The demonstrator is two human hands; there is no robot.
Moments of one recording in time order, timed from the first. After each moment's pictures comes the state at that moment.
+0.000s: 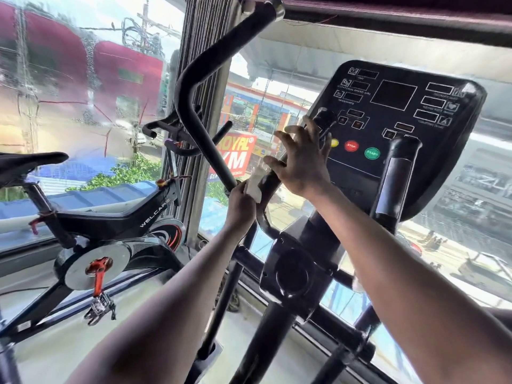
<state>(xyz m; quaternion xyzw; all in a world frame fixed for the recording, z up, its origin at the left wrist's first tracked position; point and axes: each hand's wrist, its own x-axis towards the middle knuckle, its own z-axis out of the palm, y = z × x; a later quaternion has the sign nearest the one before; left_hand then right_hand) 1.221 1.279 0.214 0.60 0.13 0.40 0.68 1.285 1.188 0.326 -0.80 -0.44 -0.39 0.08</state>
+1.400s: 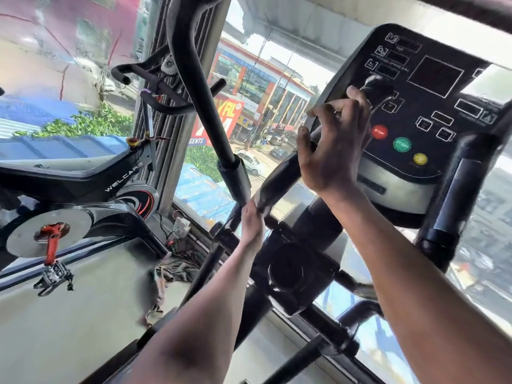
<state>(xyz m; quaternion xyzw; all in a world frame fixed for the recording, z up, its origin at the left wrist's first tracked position) 1.299 1.262 0.131 0.44 0.18 0.31 0.82 1.293 1.208 0.303 -0.75 -0.40 -0.50 0.17</state>
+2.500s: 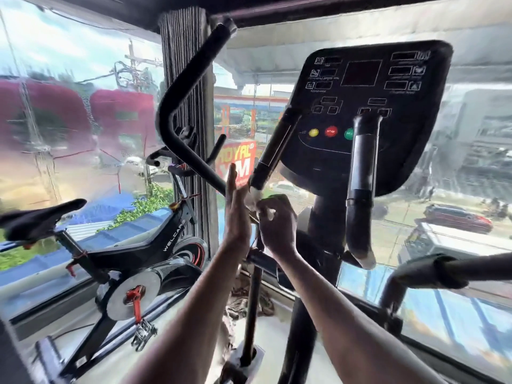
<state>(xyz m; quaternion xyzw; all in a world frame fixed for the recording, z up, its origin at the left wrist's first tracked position) 1.172 1.235 0.228 0.59 0.03 0.45 0.68 1.235 1.181 0.191 -0.68 -0.32 -0.29 0.59</state>
